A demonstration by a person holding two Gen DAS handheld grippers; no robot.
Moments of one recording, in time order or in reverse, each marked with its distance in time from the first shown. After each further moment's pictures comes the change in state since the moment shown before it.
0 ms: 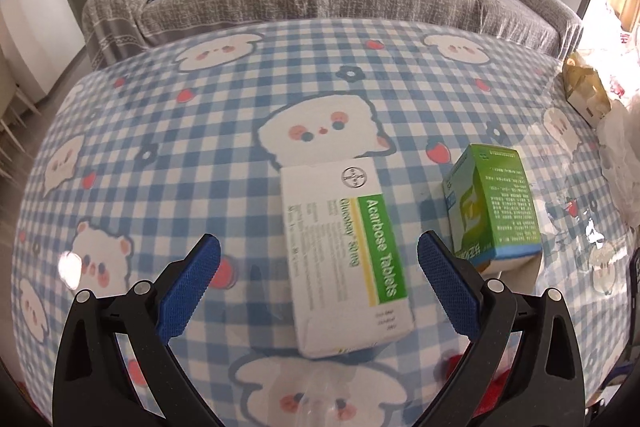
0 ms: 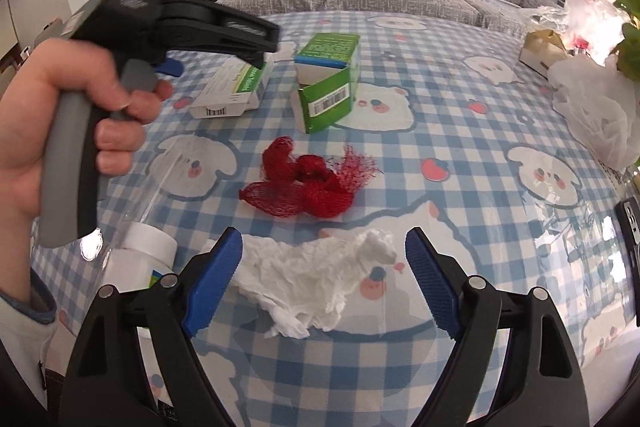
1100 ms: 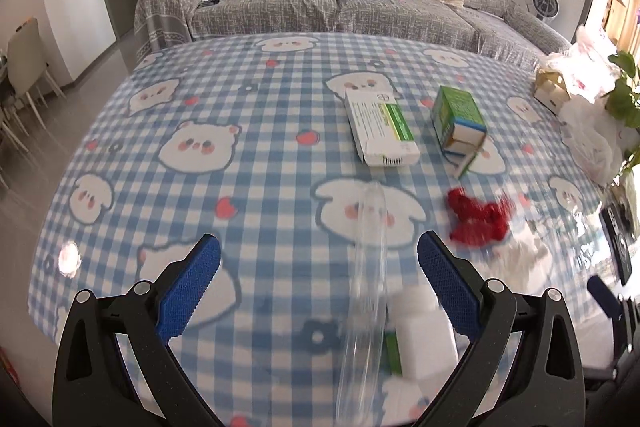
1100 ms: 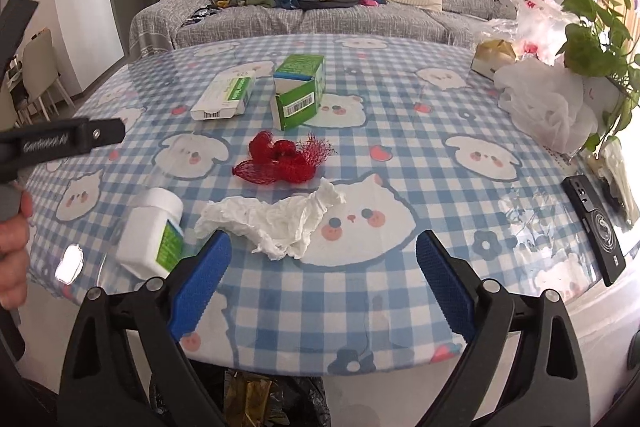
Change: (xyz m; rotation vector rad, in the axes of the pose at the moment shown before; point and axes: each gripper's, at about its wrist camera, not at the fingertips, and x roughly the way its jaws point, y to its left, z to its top) left arm -0.124 0.043 -0.135 -0.084 -0.125 0.019; right arm -0.060 -0.009 -0.035 0.034 -0.083 -0.093
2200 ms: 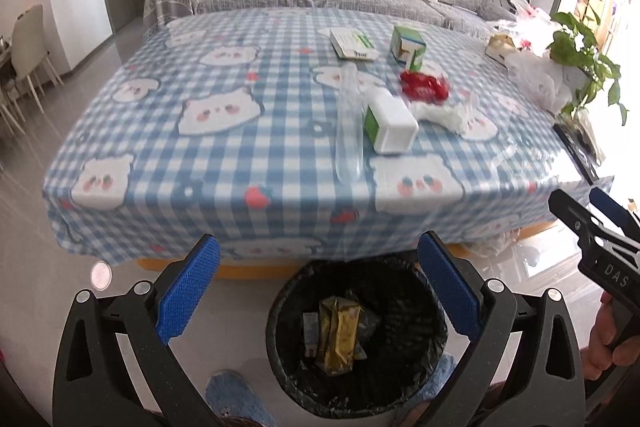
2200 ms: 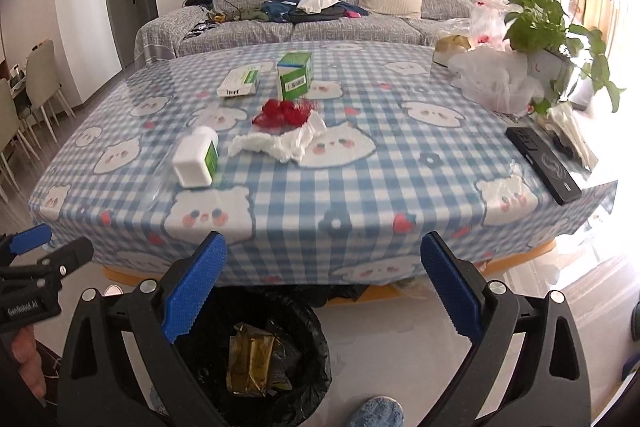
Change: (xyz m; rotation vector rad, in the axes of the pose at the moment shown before) left arm -0.110 0.017 -0.173 0.007 -0.024 -0.063; right arm -0.105 -0.004 -0.083 0.039 -0.057 -0.023
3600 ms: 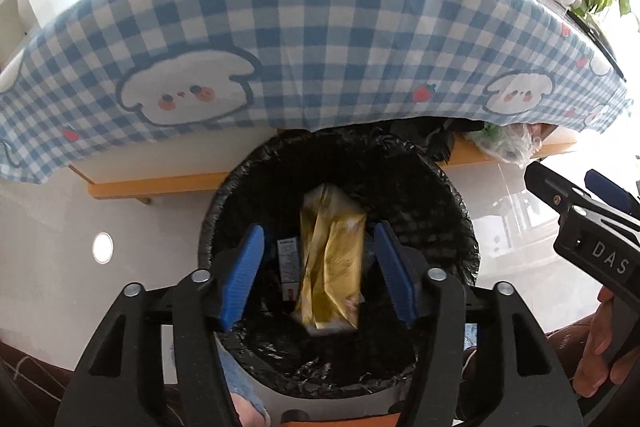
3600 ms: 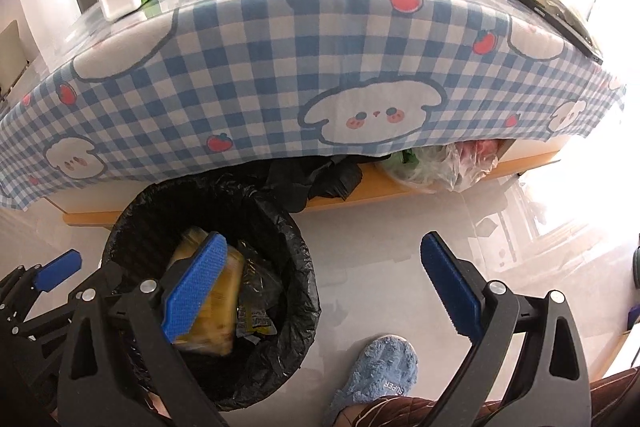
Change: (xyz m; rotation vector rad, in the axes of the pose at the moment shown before) left arm 0.103 -0.041 -0.132 0.058 0.199 0.000; right arm 0.083 -0.011 -0.128 0.063 0.225 -0.081
